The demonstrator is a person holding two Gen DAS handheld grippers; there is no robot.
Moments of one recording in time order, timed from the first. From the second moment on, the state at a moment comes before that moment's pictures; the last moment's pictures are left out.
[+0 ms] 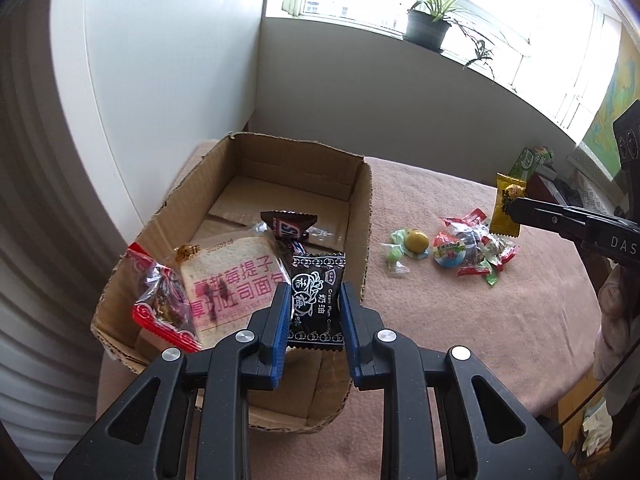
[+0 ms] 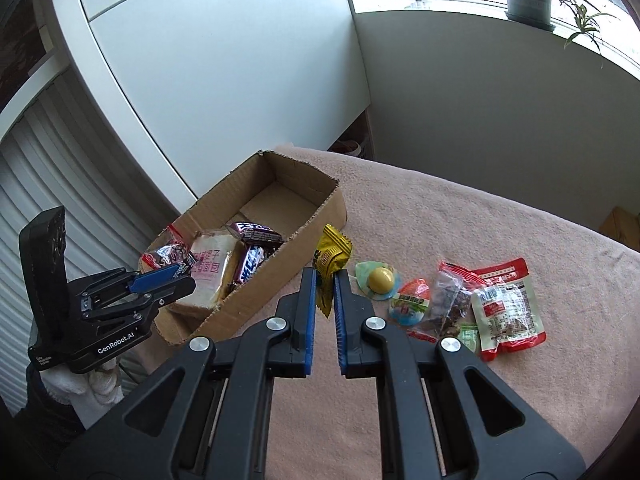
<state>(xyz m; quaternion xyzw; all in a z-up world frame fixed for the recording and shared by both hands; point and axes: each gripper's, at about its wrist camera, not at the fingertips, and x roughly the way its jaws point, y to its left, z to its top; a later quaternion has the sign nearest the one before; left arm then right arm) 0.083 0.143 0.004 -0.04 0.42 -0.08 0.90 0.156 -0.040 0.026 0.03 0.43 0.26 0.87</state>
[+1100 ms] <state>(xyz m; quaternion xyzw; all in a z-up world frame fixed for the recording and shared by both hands) 0.076 0.178 0.012 -0.07 0.39 -0.04 0.92 0.183 -0.050 0.027 0.04 0.41 0.25 0.88</state>
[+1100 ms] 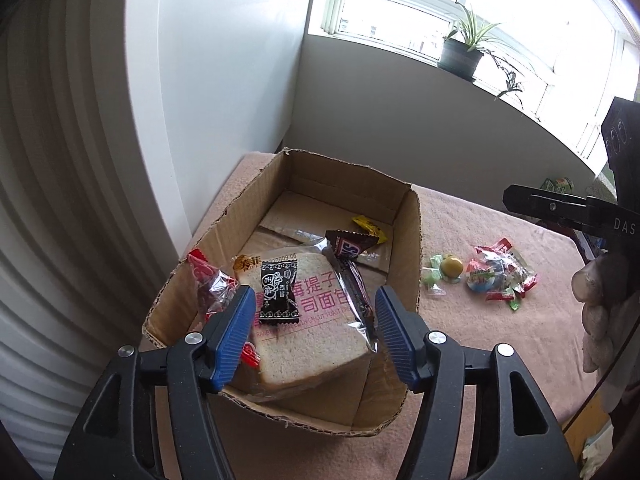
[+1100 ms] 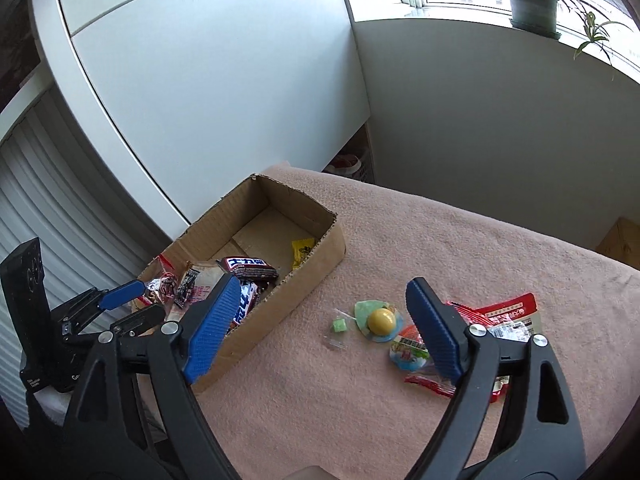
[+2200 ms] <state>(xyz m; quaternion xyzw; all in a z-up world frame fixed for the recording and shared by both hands) 0.126 0.012 -0.014 -0.03 0.43 -0.17 0.89 0.202 -0.196 -0.060 0.07 0.50 0.16 0.85</state>
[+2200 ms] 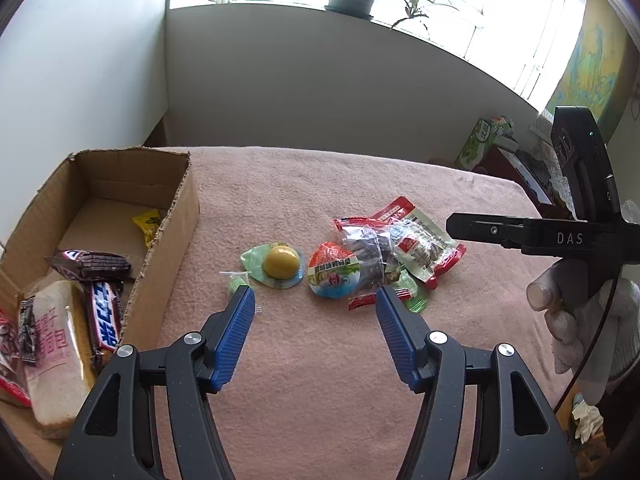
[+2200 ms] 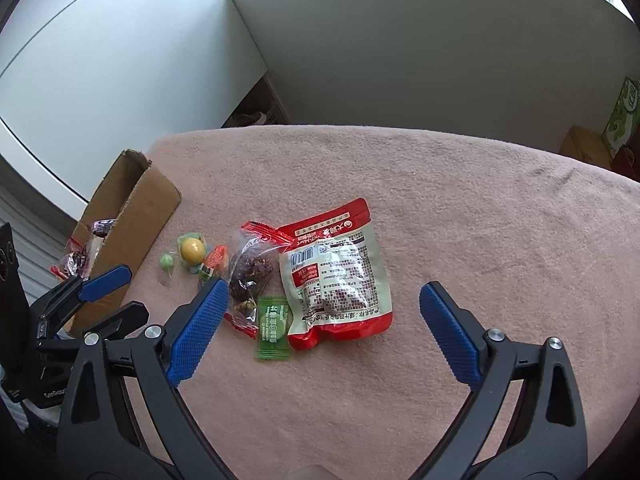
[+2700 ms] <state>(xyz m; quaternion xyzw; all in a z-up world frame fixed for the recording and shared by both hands) 0.165 -0.008 -0.052 -0.03 0.47 -0.18 0.87 0.219 -0.173 -0.091 -0.02 0.51 0.16 0.84</state>
